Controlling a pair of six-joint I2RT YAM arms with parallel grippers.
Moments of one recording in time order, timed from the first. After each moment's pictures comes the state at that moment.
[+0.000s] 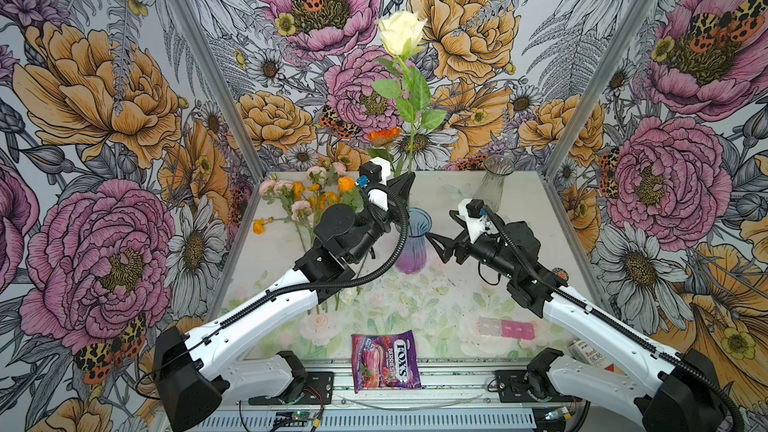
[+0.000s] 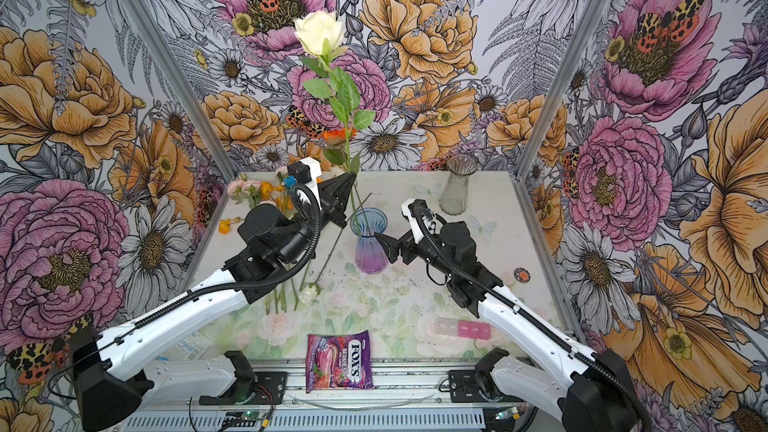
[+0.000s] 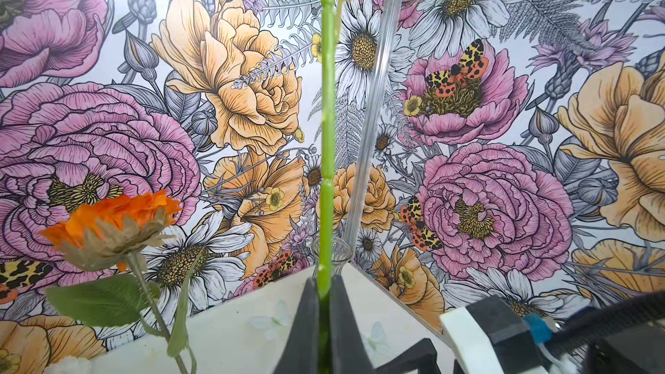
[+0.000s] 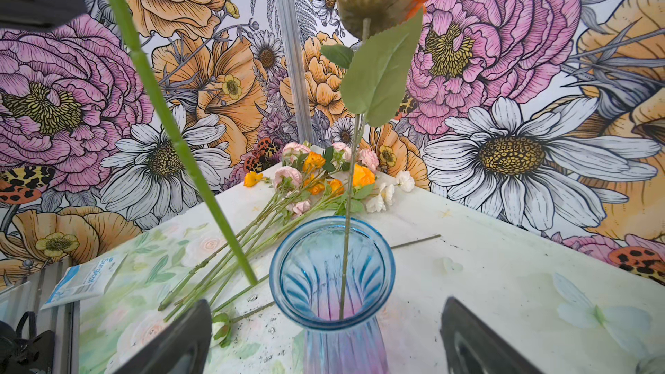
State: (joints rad) left arm -0.83 1.21 1.08 0.41 -0.17 -0.11; right arm 0.56 1.05 0.71 0.23 -0.28 0.08
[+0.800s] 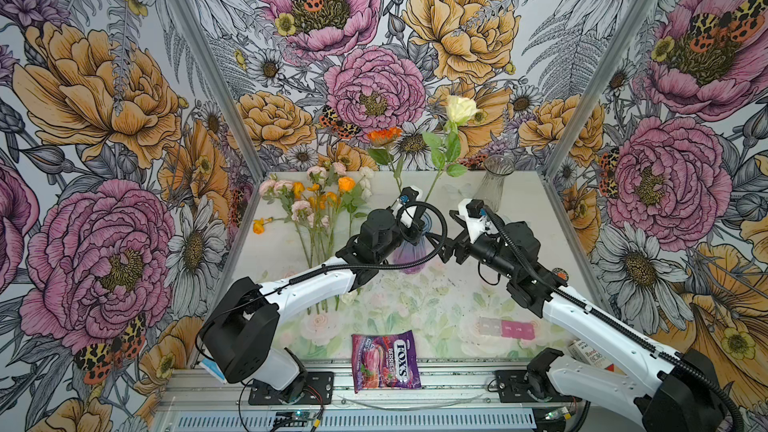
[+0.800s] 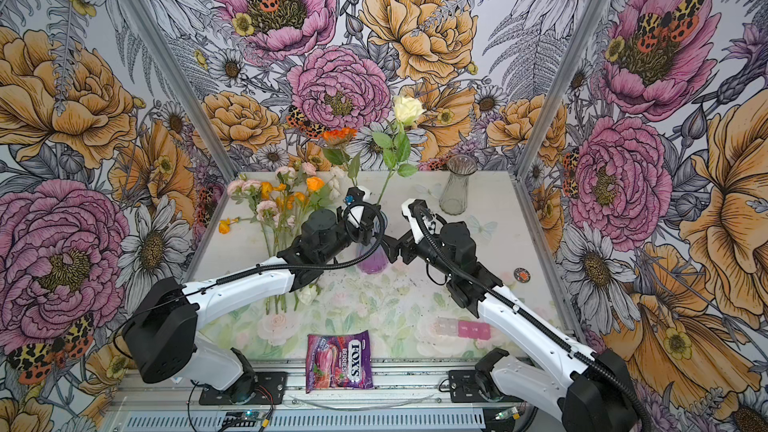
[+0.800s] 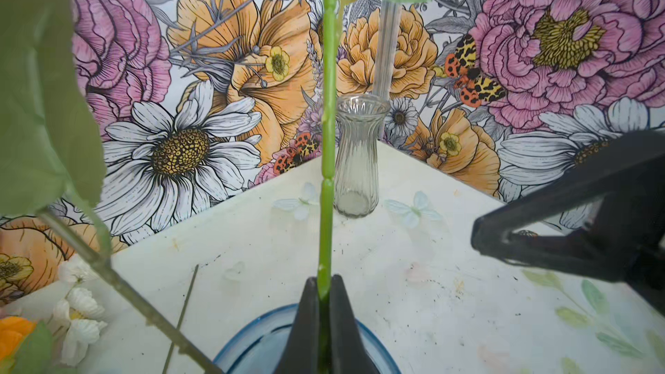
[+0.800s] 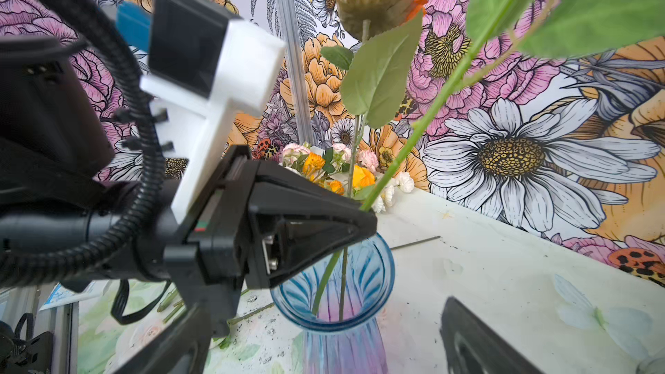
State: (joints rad) left arm -0.77 1.51 0.95 0.45 -0.07 -0.01; right arm 0.56 1.05 0.71 0.23 -0.28 0.07
